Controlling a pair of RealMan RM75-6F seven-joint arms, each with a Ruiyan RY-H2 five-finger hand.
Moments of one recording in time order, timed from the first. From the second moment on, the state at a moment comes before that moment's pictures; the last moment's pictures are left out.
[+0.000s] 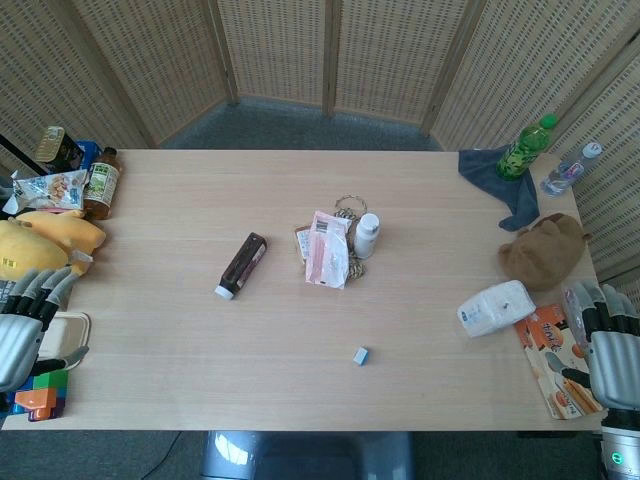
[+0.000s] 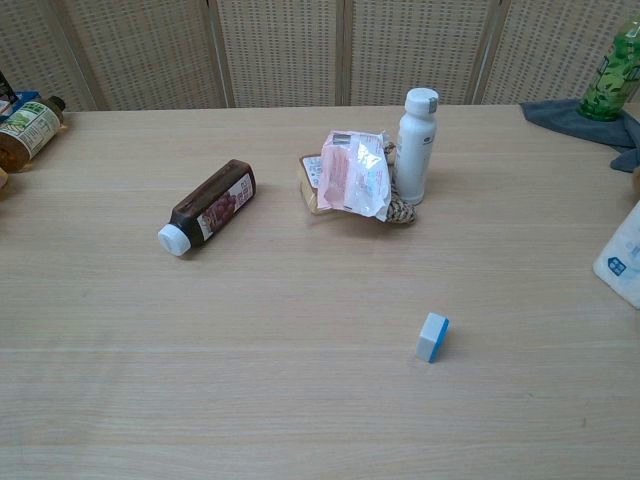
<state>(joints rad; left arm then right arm) -0.14 -1.09 0.01 -1.56 1.64 1.54 -0.09 0.03 -1.12 0.11 -1.70 -1.46 1.57 -0.18</state>
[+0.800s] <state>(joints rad) -0.45 -1.18 0.00 -1.10 1.92 1.41 -0.07 0.04 -1.11 0.14 -1.70 -1.42 1.57 -0.16</state>
